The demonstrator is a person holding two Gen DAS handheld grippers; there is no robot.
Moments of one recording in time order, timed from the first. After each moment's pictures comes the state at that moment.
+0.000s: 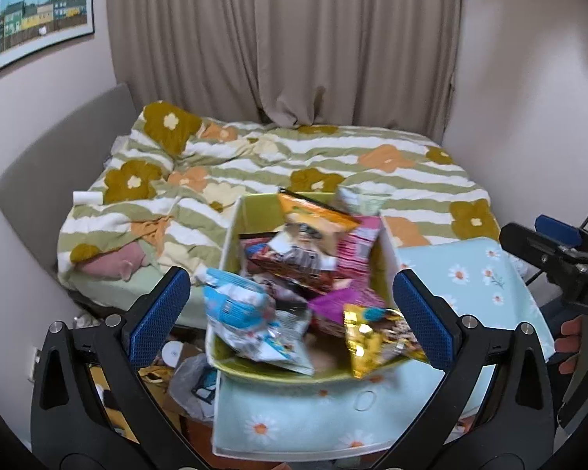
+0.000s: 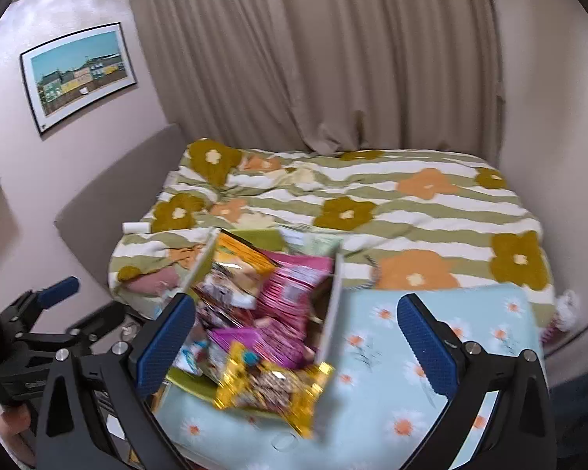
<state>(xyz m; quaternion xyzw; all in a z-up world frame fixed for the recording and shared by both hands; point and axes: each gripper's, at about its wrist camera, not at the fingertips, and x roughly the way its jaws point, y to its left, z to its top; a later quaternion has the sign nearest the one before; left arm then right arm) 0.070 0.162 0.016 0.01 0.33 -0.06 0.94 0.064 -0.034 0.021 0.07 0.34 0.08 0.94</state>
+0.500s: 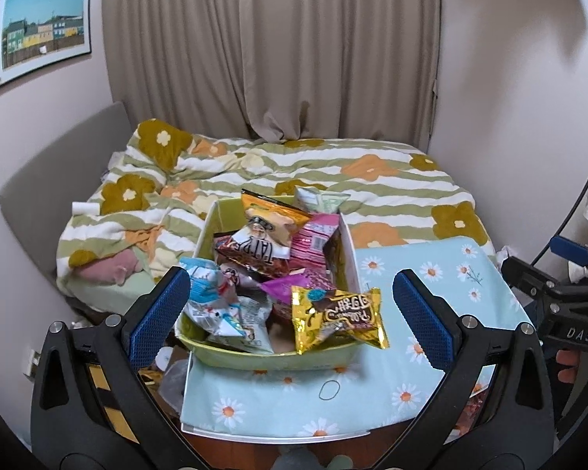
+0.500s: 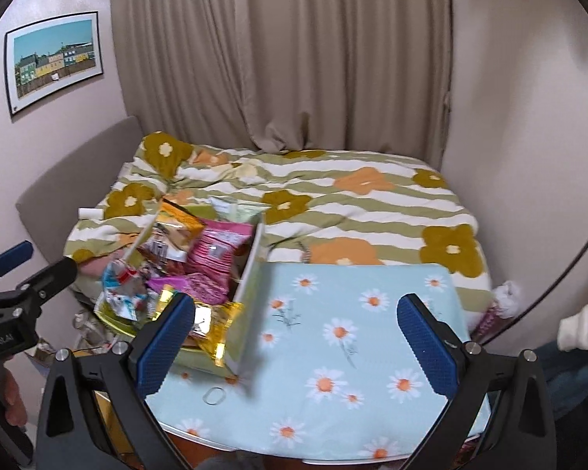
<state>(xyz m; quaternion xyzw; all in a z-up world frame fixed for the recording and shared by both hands) 0.014 0.113 0.020 0.03 0.30 -0.07 0.95 -0.011 -0.080 0.015 0.02 0.33 -0.01 0.94</state>
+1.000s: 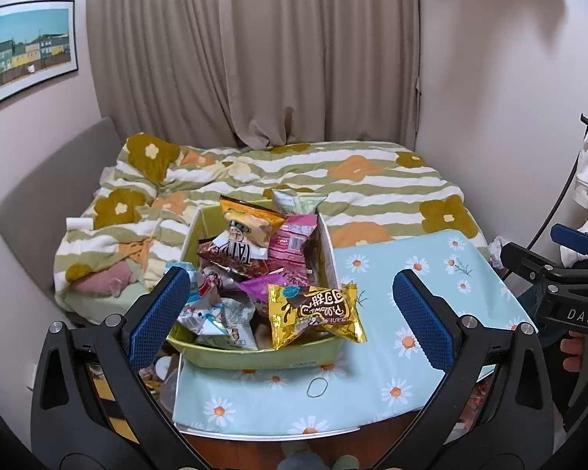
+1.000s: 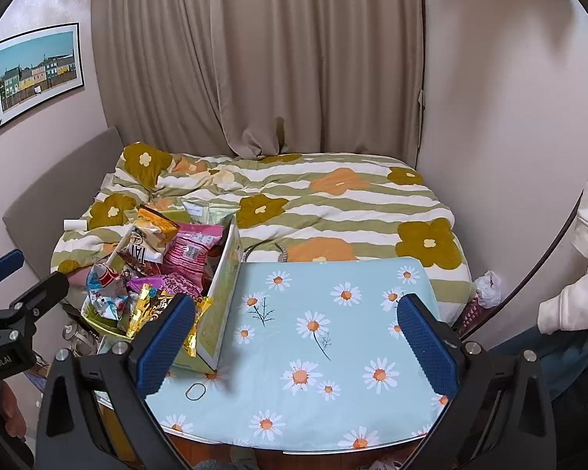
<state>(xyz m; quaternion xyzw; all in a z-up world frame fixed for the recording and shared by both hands) -0.005 0.089 0.023 0.05 0.29 -0.09 0.95 -0.034 -0.104 0.019 0.03 0.32 -0.04 0.94</state>
